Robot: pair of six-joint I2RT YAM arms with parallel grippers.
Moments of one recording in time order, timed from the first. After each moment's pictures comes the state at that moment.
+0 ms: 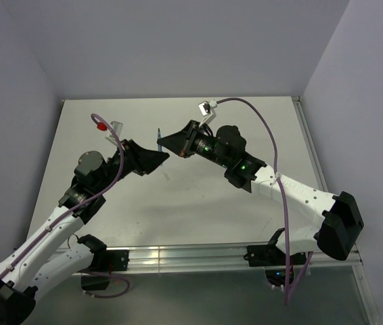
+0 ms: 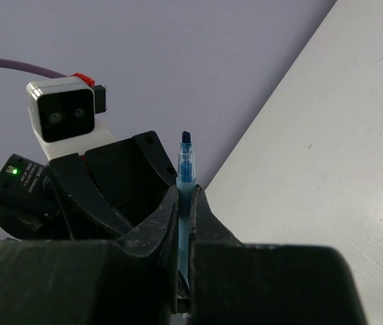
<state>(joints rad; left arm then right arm) -0.56 0.81 0.71 0.14 0.31 -0.81 0.82 1.31 1.03 0.34 -0.20 0.89</state>
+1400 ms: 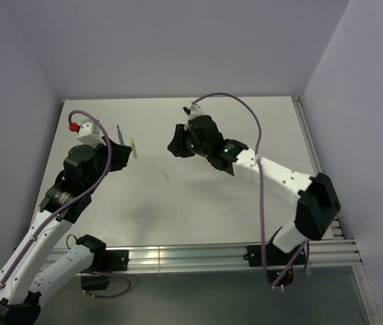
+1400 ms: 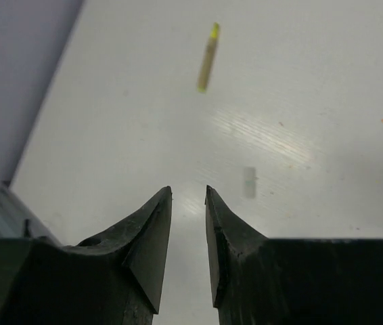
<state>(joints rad) -0.46 0.76 0.88 -0.35 -0.12 -0.60 0.79 1.49 1.21 -0.15 0.01 0.57</state>
